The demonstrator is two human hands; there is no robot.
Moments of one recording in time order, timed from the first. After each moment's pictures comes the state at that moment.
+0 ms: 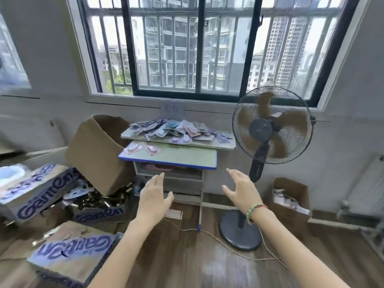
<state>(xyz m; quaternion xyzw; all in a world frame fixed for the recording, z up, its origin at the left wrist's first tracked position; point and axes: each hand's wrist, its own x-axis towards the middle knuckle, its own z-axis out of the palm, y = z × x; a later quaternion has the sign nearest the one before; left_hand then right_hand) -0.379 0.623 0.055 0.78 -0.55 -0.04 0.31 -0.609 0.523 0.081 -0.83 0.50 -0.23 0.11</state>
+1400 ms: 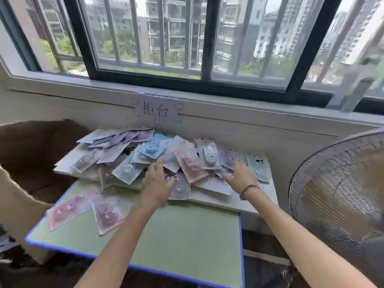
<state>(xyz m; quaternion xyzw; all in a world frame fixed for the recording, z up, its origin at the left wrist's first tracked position) -0.154 -0.011 0.017 0.81 -0.49 -0.12 0.30 -0.366 -0.139 0.018 -0.79 0.58 -0.10 0.17</state>
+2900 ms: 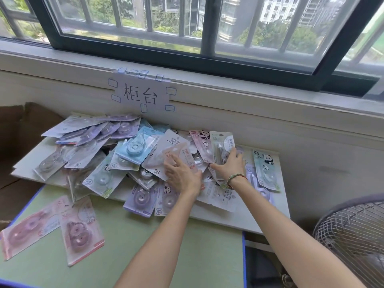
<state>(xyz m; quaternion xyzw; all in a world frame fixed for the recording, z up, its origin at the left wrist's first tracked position) -0.199 -0.185 -0.042 0.89 -0.29 -0.21 0.27 -0.298 -0.264 -0.039 -0.69 0.66 -0.13 0.27</state>
